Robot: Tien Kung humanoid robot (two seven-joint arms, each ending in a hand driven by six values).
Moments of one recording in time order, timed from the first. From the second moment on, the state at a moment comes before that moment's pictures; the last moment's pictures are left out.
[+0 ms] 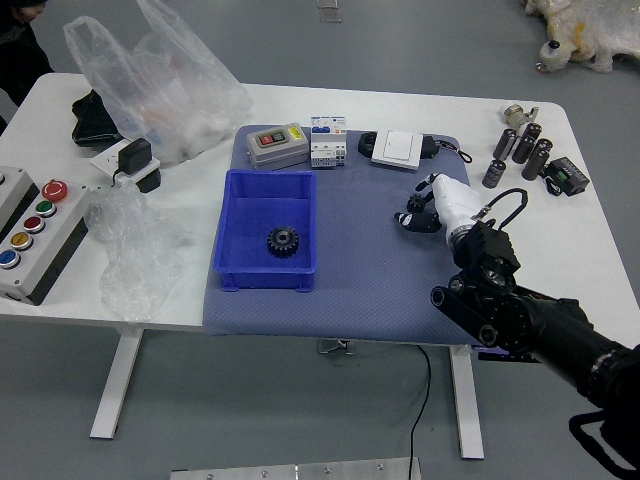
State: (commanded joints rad) left arm -0.07 0.12 -1.58 -0.18 1.84 0.11 0.18; right arm 0.71 -0.08 0.59 0.65 -1.71 -0.47 -0.33
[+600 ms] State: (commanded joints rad) left arm -0.07 0.11 -1.57 -0.18 1.83 0.11 0.18; right arm 0.70 -0.07 0.63 0.62 -1.73 -0.52 -0.30
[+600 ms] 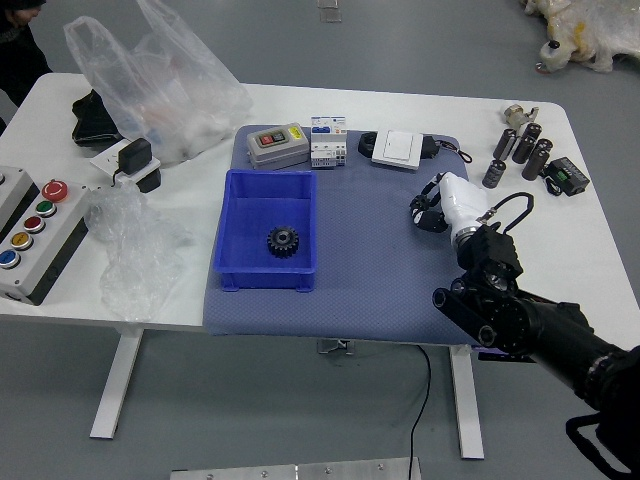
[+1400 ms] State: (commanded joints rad) left arm -0.07 0.12 -1.58 -0.18 1.84 0.11 0.18; right arm 0.74 -0.14 0.48 1.07 -1.58 -0.51 -0.25
